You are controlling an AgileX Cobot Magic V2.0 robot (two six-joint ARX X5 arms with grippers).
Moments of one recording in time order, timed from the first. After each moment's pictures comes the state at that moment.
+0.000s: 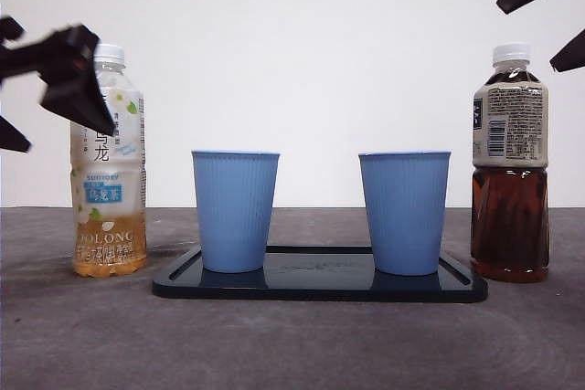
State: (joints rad) left arm -0.33 1.01 0.51 0.04 -0.02 -0.15; right arm 0.37 0.65 0.64 -0.58 -0.43 0.07
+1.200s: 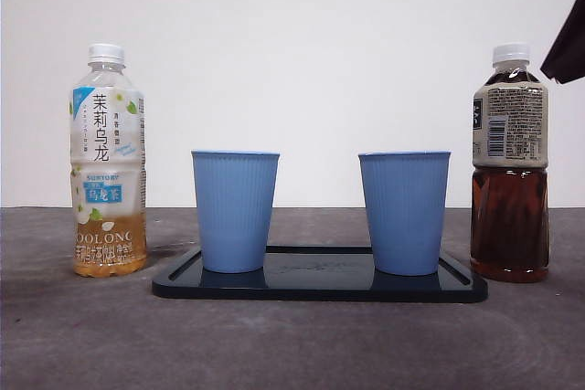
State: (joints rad) left arm -0.35 0.50 0.51 -0.49 -0.02 -0.28; right arm 0.37 0.69 0.64 -0.57 -0.23 0.07
